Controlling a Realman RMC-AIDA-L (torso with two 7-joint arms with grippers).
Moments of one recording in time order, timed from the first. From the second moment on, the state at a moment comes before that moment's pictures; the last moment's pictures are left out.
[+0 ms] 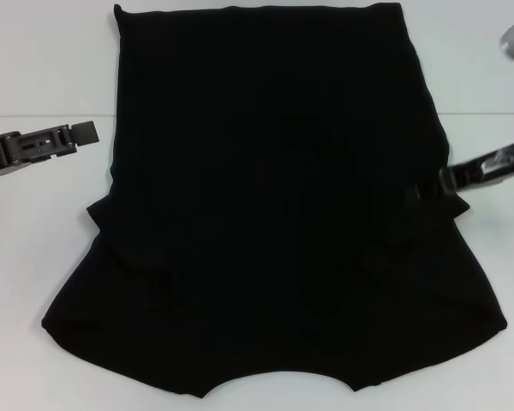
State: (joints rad) left arm -0.59 -2.00 0.18 0.85 2.19 1.76 -2.07; right arm 0.86 1.97 -0.84 -0.74 -2.54 -1.30 2.45
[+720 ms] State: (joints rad) left arm -0.53 -1.99 0.19 0.97 2.62 1.88 -2.31; right arm 0.85 1.94 -0.68 -0.77 -2.54 -1.36 2.54
